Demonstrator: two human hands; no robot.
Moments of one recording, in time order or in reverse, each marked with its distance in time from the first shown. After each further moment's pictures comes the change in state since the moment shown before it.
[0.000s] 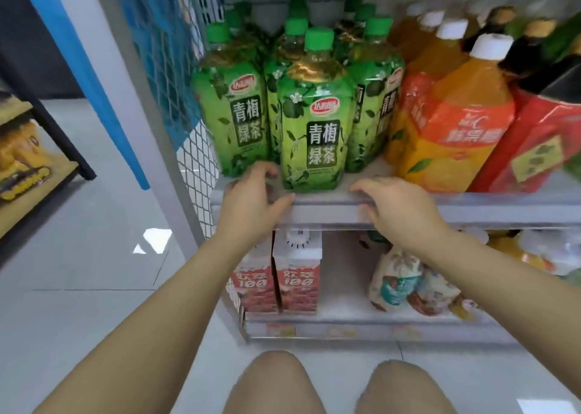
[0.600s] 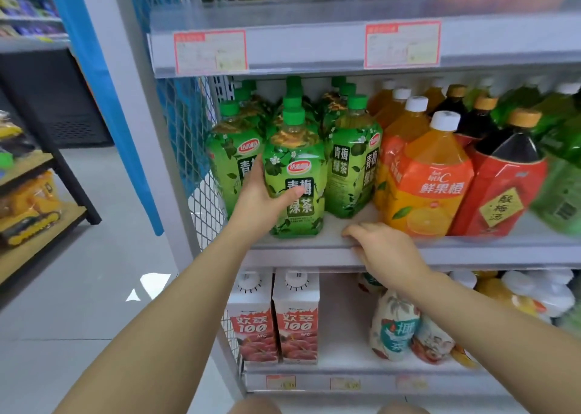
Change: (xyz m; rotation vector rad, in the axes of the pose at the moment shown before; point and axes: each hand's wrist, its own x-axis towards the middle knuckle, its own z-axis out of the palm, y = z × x) left_hand 0.037 0.048 -0.043 -0.398 -0.017 -0.094; right_hand -0.003 -0.003 -0.001 -0.026 0.083 -0.040
